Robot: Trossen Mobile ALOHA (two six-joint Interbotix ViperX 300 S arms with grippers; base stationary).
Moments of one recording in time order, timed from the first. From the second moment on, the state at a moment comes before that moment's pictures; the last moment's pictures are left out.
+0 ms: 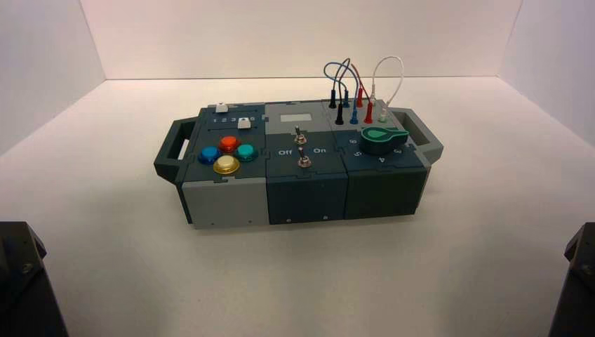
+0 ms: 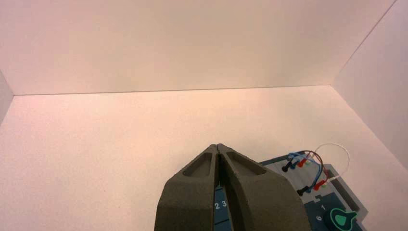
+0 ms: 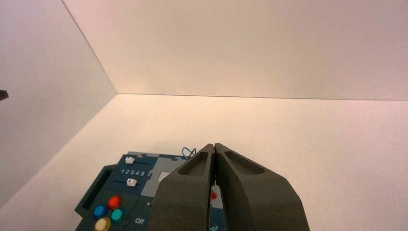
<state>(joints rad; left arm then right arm) -0.30 -0.93 1.00 -0.10 0.35 -0.10 0.35 -1.21 1.15 0.19 0.35 0.05</state>
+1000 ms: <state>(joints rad) -0.49 -0.71 0.91 -0.14 0.70 -0.17 0.36 -1.07 1.14 0.20 0.42 0.04</state>
